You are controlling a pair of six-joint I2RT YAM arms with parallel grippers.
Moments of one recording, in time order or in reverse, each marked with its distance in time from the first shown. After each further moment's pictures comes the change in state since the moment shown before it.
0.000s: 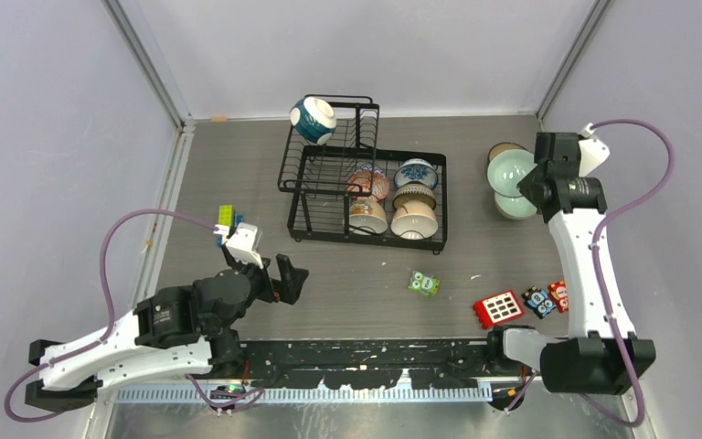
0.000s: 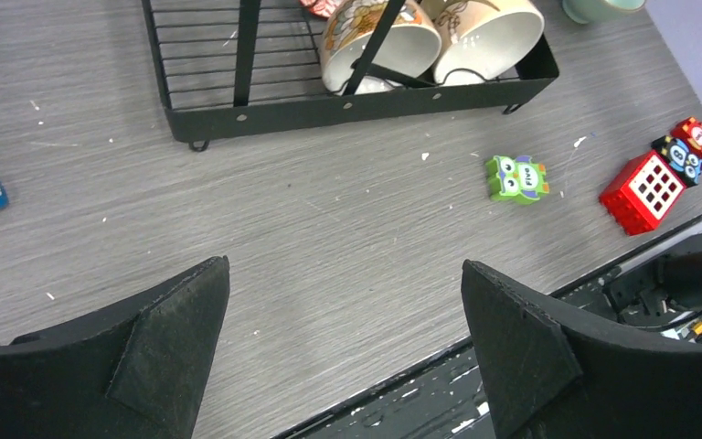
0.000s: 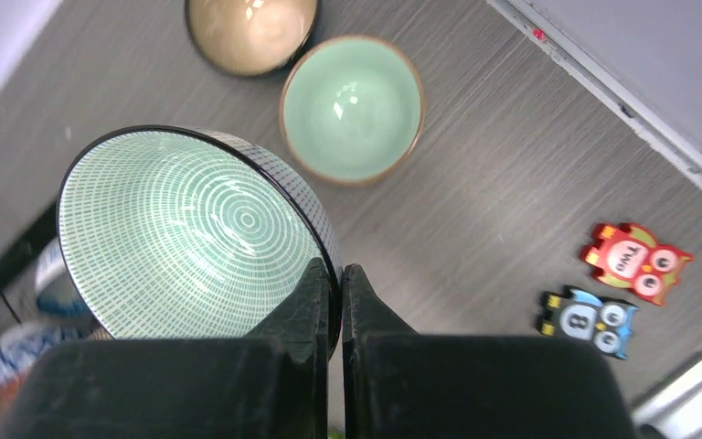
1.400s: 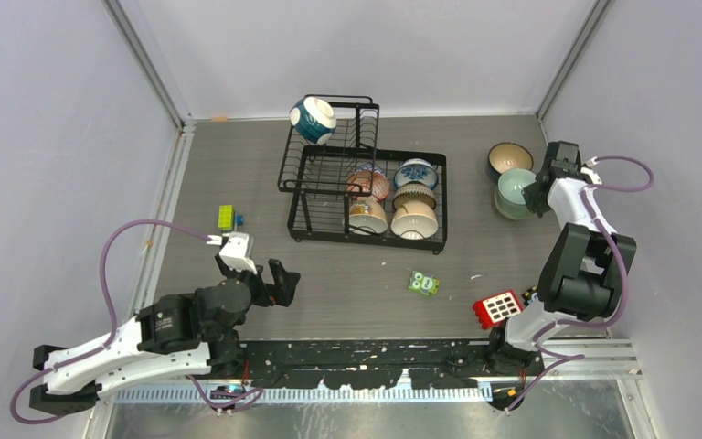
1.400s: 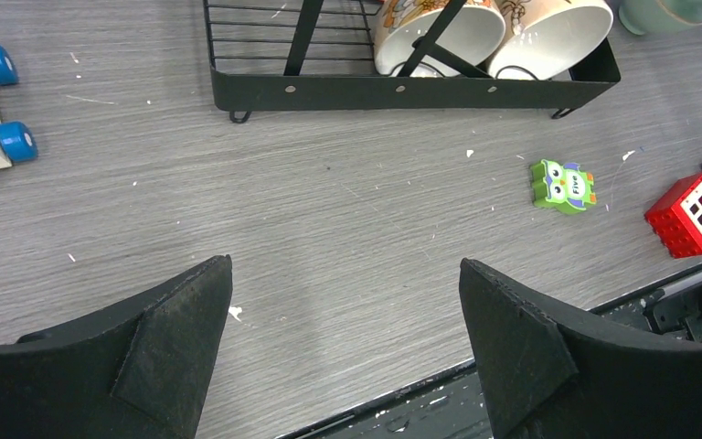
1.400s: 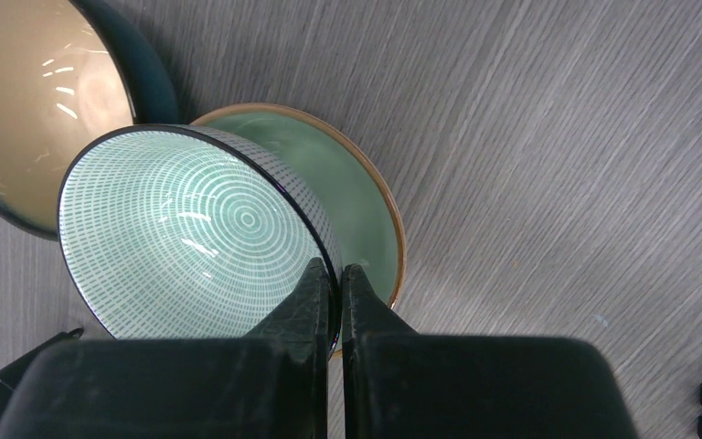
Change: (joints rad) left arm 0.000 -0.117 -0.133 -0.039 -0.077 -0.086; right arm -0.304 0.462 -0.149 0.386 -0.190 0.222
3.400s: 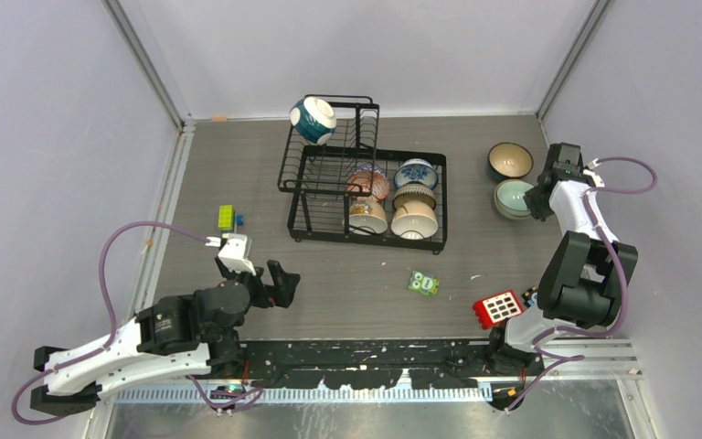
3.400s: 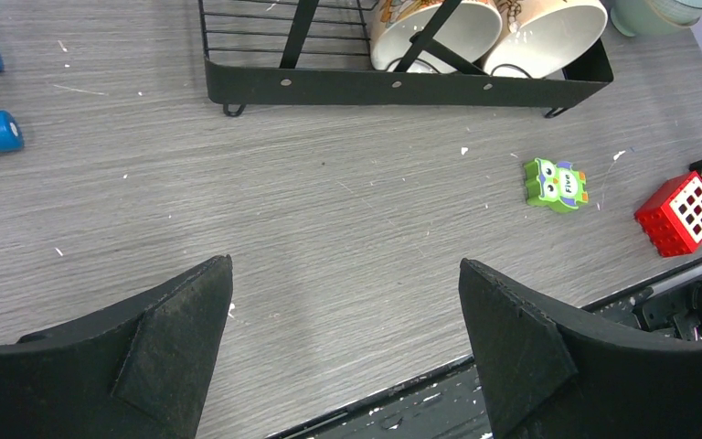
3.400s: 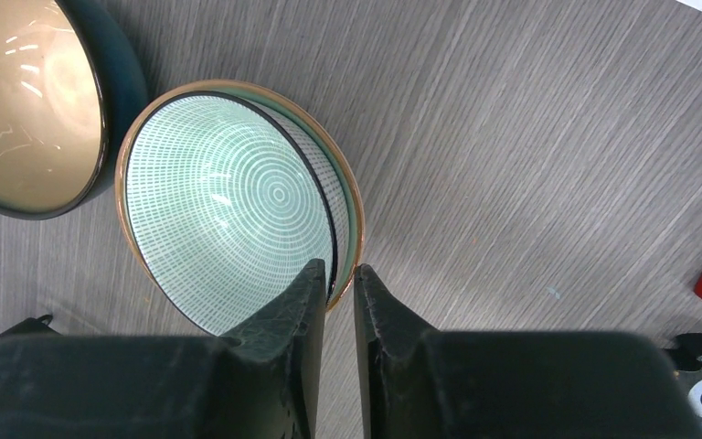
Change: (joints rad) left arm 0.000 -0.023 -0.018 0.000 0.008 -0.022; right arm -0.008 -0.045 -0.015 -0.063 0.017 -0.029
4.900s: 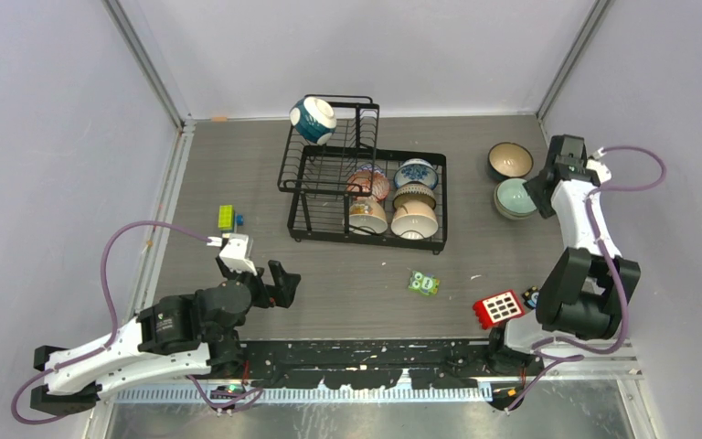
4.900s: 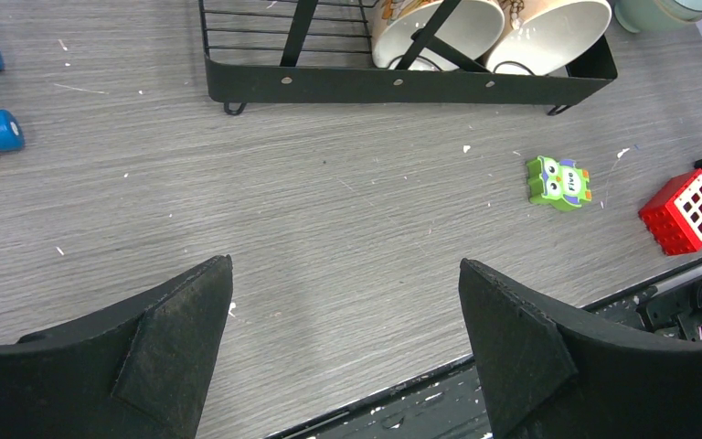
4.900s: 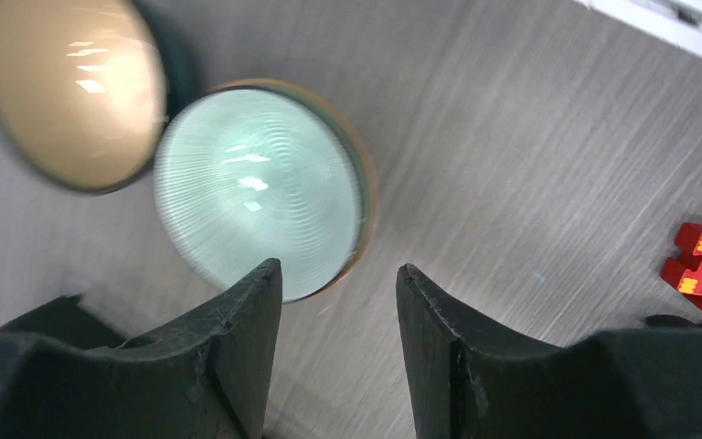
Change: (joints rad) left arm 0.000 0.008 0.000 0.000 0.002 0.001; right arm 0.013 -0.047 0.015 -0.047 0.019 -0.010
